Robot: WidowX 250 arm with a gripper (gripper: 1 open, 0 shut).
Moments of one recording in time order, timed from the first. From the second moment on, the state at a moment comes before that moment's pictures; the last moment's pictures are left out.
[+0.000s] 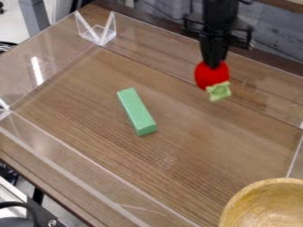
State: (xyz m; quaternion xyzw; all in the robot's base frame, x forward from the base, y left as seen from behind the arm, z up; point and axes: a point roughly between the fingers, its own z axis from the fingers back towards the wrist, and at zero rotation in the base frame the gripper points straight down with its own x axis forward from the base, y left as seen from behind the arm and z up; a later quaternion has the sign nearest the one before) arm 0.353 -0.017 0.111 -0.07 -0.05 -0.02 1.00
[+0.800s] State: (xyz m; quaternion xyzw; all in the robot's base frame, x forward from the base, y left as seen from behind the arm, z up) arm 0.340 -0.033 0.103 -0.07 -0.05 -0.01 1.00
